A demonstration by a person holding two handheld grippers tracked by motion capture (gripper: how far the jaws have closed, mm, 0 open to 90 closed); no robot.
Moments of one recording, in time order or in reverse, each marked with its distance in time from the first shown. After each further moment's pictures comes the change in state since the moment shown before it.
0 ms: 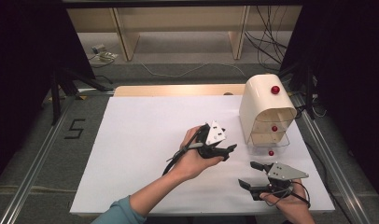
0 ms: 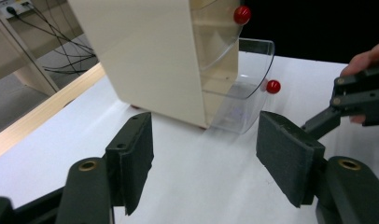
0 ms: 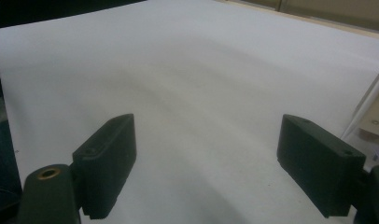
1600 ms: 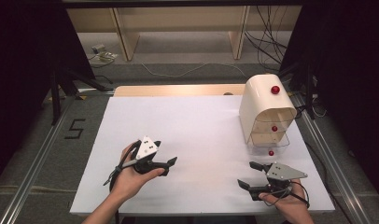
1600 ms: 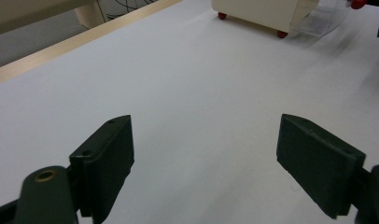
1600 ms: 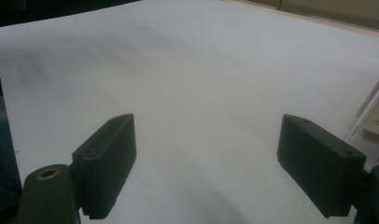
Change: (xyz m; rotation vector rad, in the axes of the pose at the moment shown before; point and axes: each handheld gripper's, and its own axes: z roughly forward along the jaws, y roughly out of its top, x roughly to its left) left arm 0.051 -0.110 -0.122 0.083 0.179 -0.196; right arm 0.002 0.001 0.002 0.005 0.001 0.002
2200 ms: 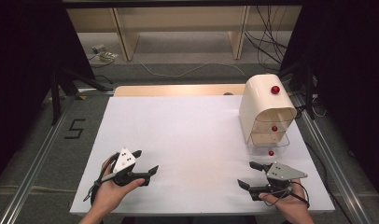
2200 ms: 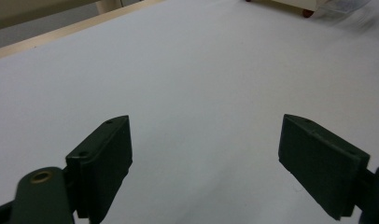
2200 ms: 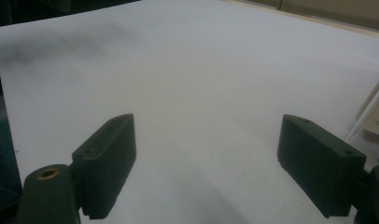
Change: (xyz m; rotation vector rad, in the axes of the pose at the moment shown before) left arm 0.018 -0.049 -0.032 -0.014 0.061 -0.048; right arm 0.000 0.000 0.000 0.002 0.001 -0.003
